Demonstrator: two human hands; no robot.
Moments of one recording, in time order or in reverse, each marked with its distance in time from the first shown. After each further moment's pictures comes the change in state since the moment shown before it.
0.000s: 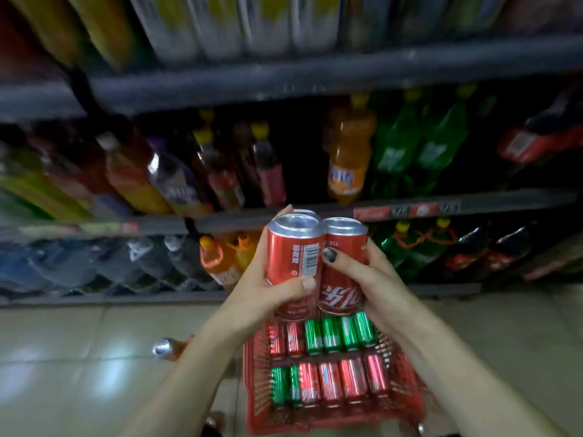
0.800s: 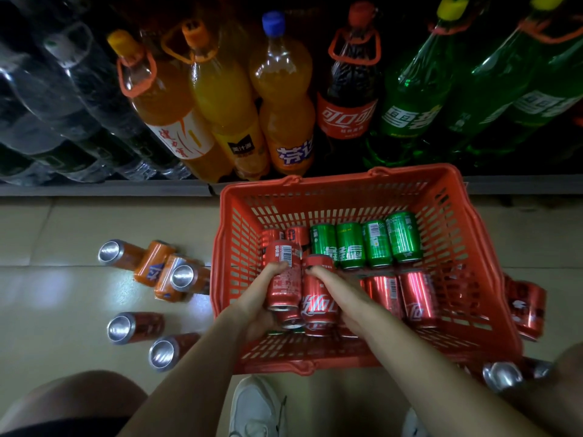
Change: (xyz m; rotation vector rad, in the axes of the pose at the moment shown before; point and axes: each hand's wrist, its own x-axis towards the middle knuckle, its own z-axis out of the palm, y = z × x) left_hand -0.011 -0.450 -0.032 -0.436 0.311 -0.859; right_hand 0.067 0.473 -0.118 -0.178 0.192 0.680
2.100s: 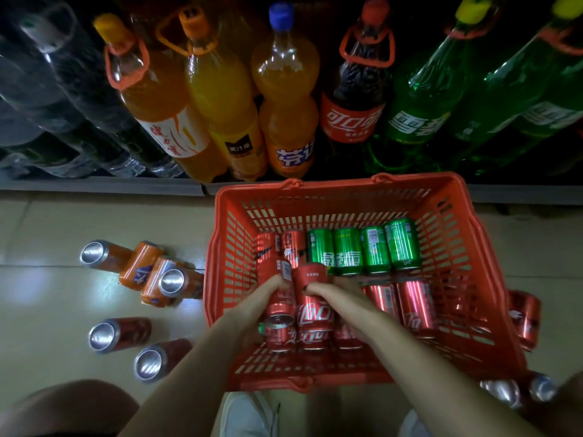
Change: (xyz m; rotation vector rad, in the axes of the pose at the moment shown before) left_hand 0.025 -0.002 -0.013 0.132 0.070 -0.064; right_hand 0.002 -0.011 -0.005 -0.253 0.025 -0.004
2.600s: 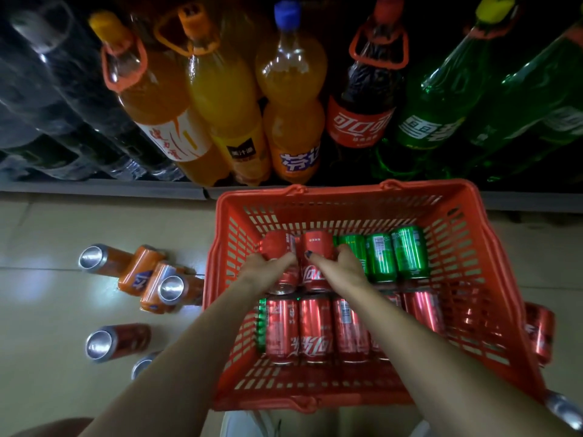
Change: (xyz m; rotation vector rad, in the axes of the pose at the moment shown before) left_hand 0.038 0.058 0.003 0.441 0.243 0.235; right_hand 0.049 -0.043 -0.003 -0.169 0.246 -0.118
